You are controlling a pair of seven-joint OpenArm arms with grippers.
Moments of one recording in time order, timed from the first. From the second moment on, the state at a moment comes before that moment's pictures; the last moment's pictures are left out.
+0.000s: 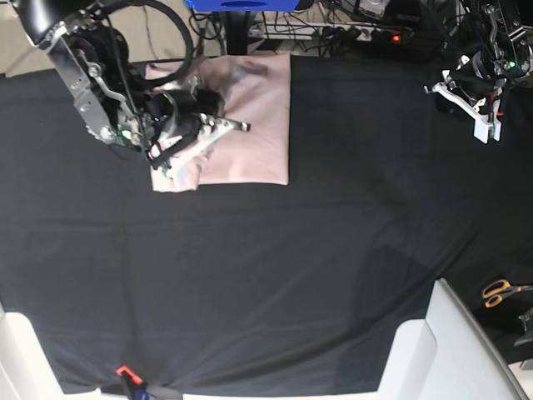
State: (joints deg) left arm 23.8 -17.1 -31.0 83.8 -27.6 -24.1 45.3; right arm -4.1 15.4 -30.9 104.0 38.3 -39.8 -70.2
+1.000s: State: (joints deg) left arm 23.8 -17.1 -31.0 83.8 -27.5 -24.1 45.3; right arm 7.1 10.2 -52.1 99.1 35.7 -36.8 -70.6
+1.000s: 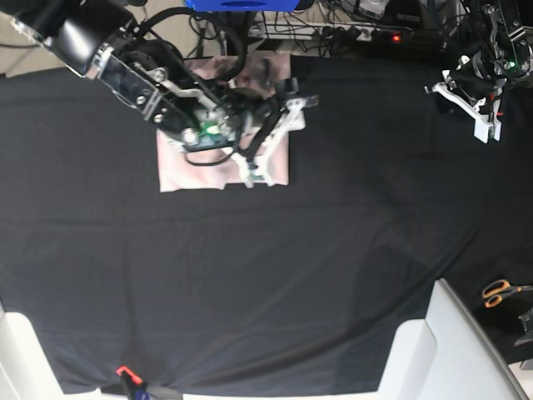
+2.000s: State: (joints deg) left arm 23.9 -17.0 -30.9 83.8 -27.6 -24.1 45.3; right arm -12.0 21.8 -29.0 108.9 35.7 -34.9 -60.5
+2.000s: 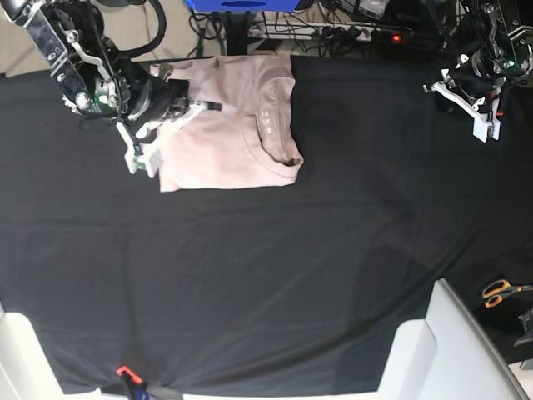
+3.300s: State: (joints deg) left arm 21.5 -18.4 -23.9 83.7 -27.3 -24.0 45.5; right arm -18.6 20.1 -29.0 106.9 35.8 -32.6 -58.4
